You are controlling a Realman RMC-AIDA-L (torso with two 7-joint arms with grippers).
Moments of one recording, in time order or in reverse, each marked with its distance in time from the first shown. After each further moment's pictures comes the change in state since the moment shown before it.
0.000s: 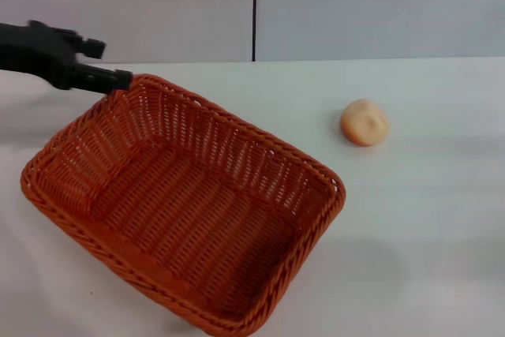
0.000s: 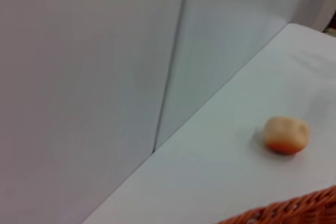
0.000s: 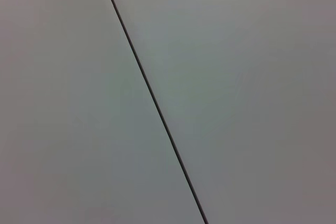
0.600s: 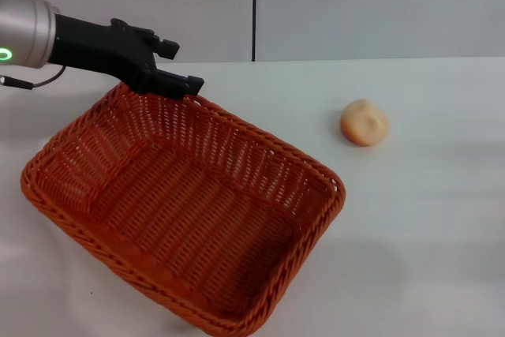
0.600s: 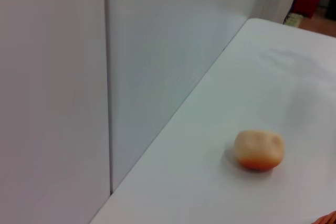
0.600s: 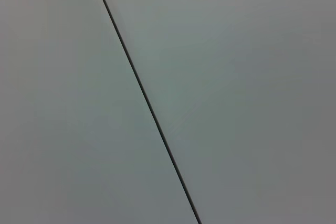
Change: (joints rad) left arm -0.072 -0.074 0.102 -0.049 -0.003 -0.096 0.056; right arm -0.014 0.003 0.000 0.012 0.000 0.024 0.000
